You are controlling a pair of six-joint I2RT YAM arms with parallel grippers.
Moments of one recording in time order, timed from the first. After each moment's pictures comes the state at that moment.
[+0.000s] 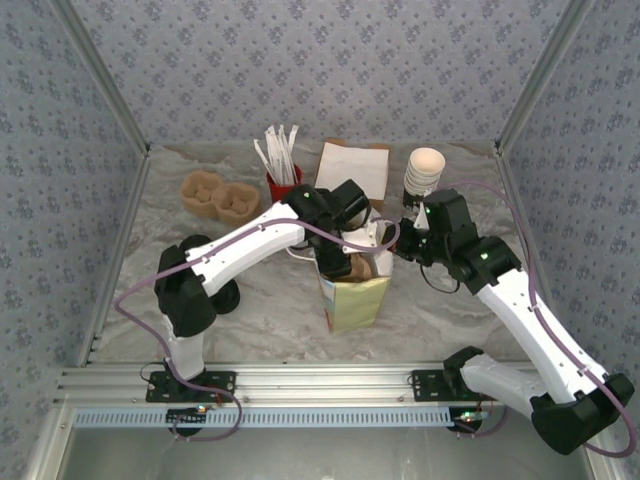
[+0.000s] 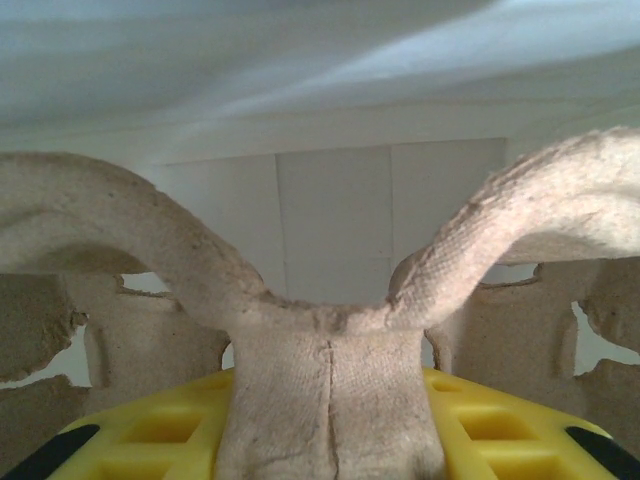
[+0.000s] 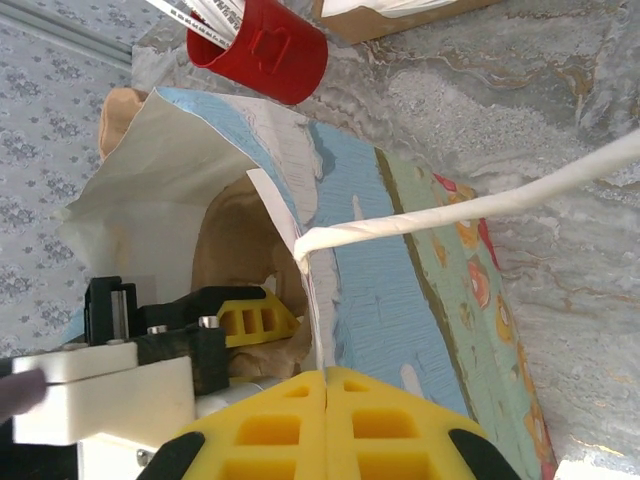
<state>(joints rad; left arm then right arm) -0.97 1.88 1.85 -1.24 0.09 0.49 0.48 1.01 1.09 -0.79 -0.23 0.81</state>
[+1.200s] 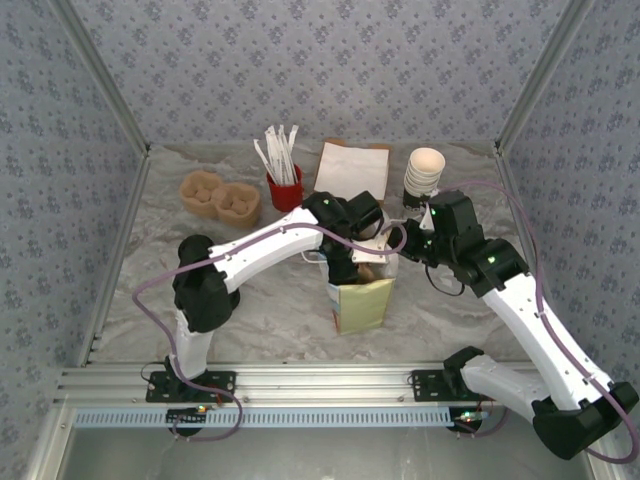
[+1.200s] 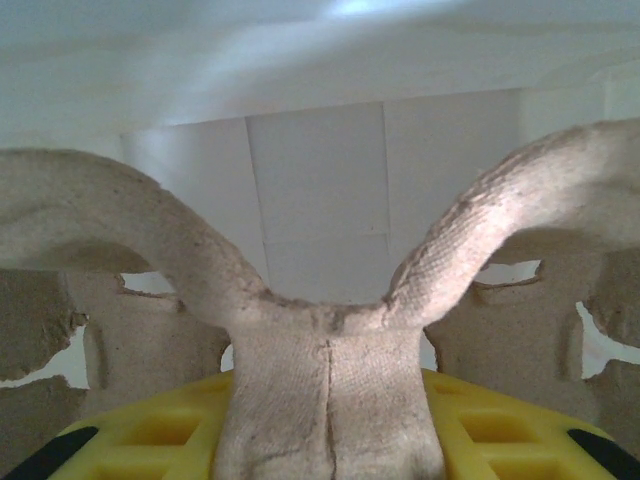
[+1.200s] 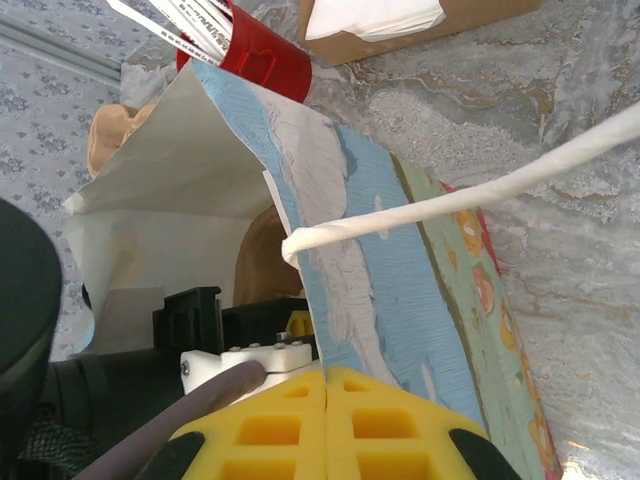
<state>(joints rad) -1.00 1.99 1.89 -1.27 0.07 0.51 0.48 0.98 1.11 -0.83 -0.18 0.80</state>
